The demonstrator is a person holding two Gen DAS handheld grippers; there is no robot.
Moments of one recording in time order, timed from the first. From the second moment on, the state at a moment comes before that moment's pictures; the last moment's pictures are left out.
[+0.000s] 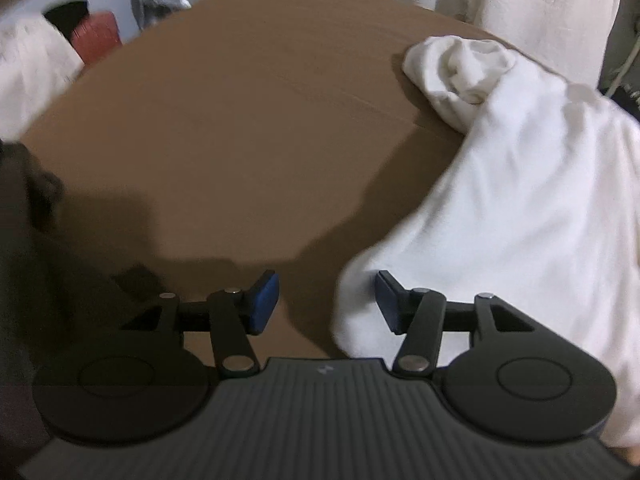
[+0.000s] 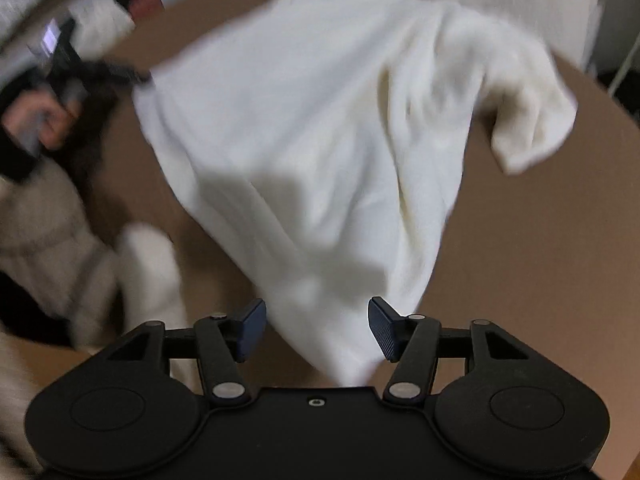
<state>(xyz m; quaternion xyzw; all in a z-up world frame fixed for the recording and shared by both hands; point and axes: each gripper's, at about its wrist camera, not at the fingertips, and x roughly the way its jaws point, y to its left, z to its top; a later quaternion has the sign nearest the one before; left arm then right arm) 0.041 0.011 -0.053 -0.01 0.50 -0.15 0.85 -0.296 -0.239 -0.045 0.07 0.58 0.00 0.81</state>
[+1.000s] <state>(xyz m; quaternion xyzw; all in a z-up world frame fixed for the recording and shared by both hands) 0.208 -0.080 -0.045 -0.03 0.43 -0.10 0.90 -0.159 -0.447 -0.113 0.41 0.34 -0.09 0.84</state>
